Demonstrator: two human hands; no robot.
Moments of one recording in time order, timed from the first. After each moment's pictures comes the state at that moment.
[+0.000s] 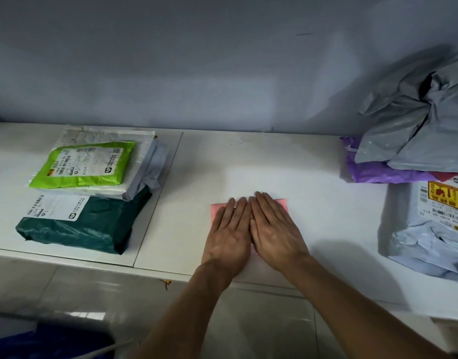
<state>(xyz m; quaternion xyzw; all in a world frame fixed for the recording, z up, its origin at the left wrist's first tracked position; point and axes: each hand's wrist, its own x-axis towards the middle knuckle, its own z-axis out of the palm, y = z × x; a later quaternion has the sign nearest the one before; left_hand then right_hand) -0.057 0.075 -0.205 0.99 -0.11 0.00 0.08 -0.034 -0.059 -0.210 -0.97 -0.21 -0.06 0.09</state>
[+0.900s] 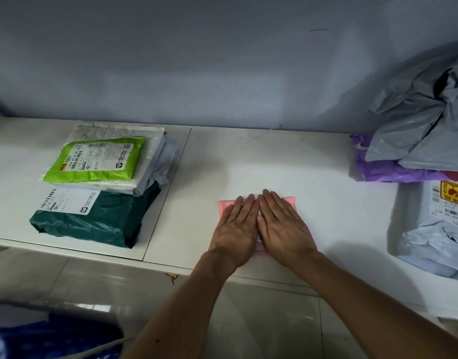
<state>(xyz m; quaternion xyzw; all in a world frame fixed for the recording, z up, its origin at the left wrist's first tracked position) -0.047 0.082 -0.204 0.98 -0.13 -0.10 0.10 -0.030 -0.061 -0.209 -0.98 -0.19 -0.01 0.09</state>
